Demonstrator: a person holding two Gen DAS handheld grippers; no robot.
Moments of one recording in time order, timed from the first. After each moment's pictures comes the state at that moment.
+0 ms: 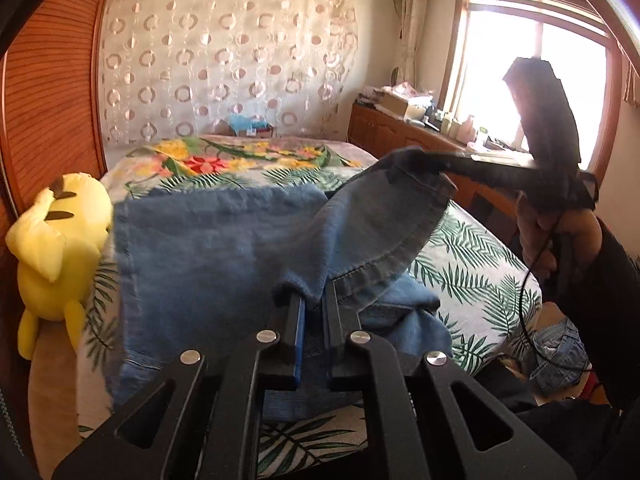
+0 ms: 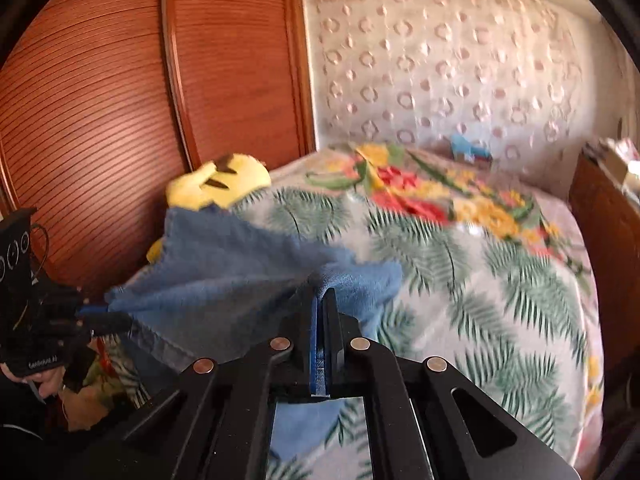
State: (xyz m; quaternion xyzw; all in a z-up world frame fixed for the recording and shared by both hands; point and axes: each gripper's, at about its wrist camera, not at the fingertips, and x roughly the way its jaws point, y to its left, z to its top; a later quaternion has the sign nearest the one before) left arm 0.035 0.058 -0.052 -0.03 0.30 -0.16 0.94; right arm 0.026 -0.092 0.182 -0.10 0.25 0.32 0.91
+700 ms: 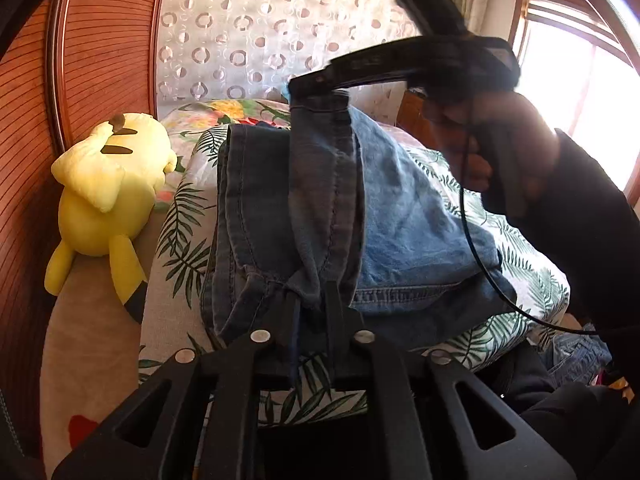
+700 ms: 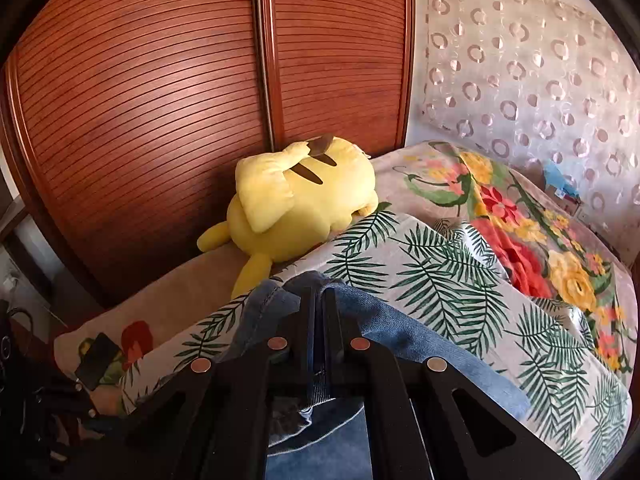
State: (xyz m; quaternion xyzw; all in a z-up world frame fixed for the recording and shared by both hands) left arm 0.017 0.136 -0.093 -0.07 0.35 -0.09 0.93; right arm 0.127 0.096 0.200 -0.19 0.29 0.43 0.83
